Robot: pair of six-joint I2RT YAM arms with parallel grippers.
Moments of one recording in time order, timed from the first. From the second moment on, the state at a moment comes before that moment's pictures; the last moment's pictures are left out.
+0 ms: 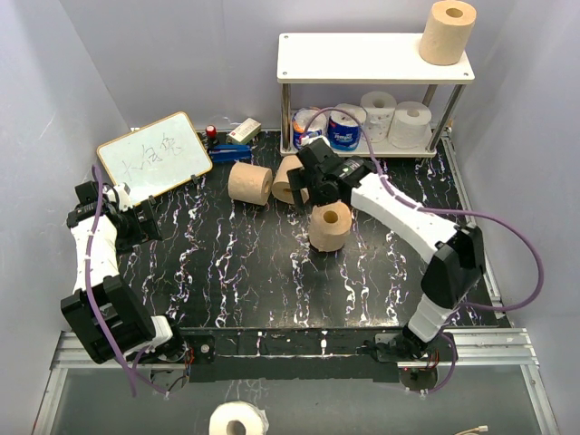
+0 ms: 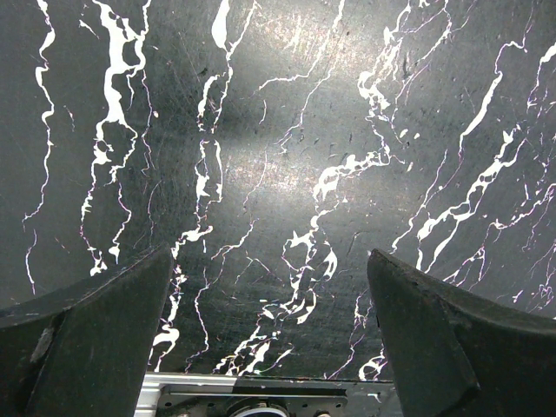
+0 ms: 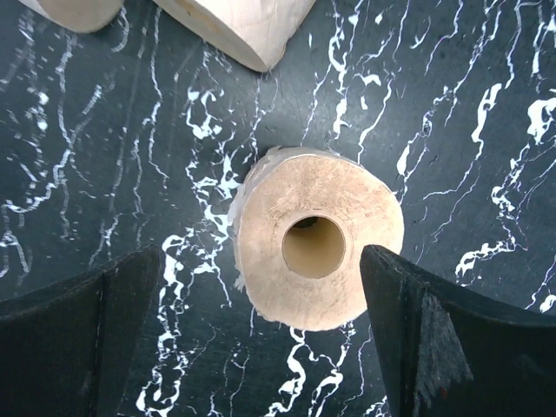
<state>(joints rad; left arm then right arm) 0.47 1.30 1.01 -0.89 0.25 0.09 0.69 1.71 1.60 -0.88 0.27 0.31</state>
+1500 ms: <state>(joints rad) 0.47 1.30 1.01 -0.89 0.25 0.09 0.55 1.53 1.18 -0.61 0.37 0.40</state>
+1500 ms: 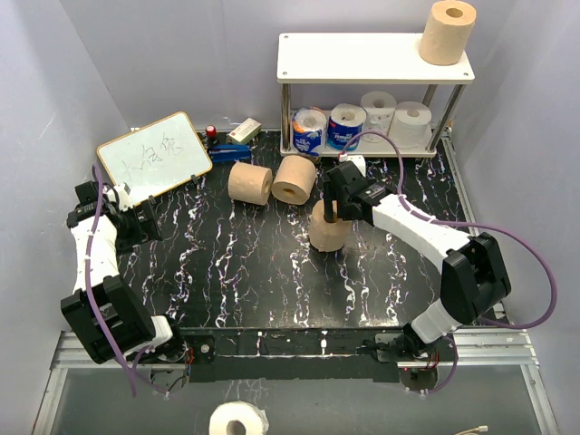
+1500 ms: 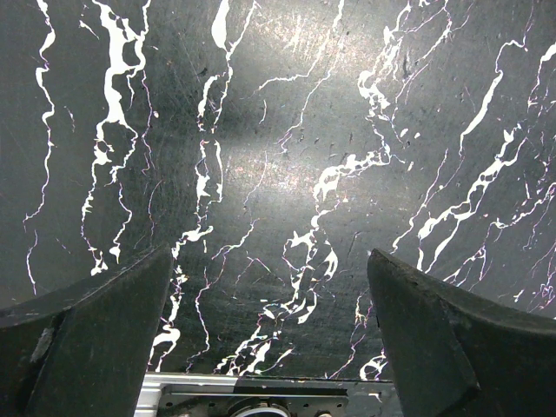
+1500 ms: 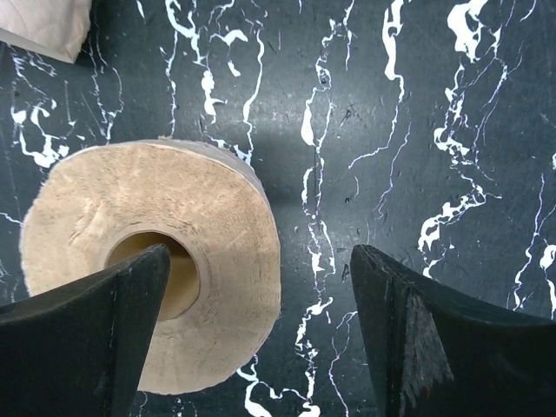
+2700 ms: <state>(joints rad) 0.47 1.30 1.01 -0.89 0.25 0.09 0.50 1.54 1.14 -0.56 0.35 0.39</state>
